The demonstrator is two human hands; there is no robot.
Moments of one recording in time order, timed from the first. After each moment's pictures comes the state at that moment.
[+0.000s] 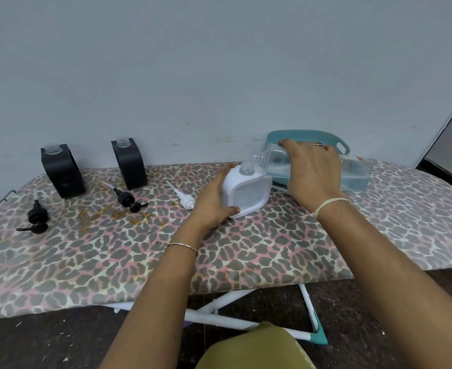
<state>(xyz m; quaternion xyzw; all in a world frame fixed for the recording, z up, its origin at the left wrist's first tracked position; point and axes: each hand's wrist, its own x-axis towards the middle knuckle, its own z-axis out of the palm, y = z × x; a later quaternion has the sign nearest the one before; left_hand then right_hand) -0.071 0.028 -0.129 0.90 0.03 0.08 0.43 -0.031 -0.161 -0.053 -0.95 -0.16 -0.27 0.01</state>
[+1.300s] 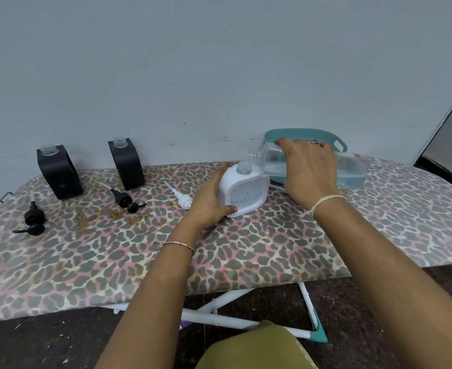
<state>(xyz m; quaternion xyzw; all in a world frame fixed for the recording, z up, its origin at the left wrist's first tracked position) -0.066 0.032 -0.130 0.90 0.02 0.08 0.43 -0.034 -0.159 -0.048 -0.95 -0.16 -0.26 0.01</state>
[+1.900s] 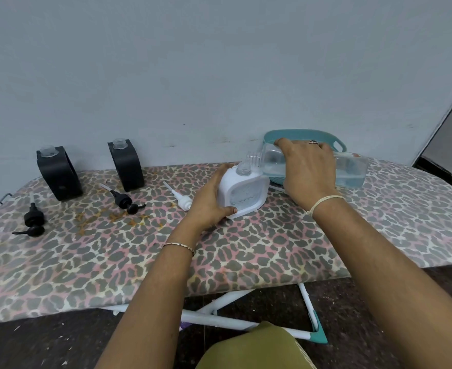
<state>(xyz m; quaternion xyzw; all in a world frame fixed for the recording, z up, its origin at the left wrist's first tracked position) -0.065 0.032 -0.131 0.89 0.03 0.08 0.44 -0.034 -0.158 -0.047 -0.95 -0.16 -0.26 0.01</state>
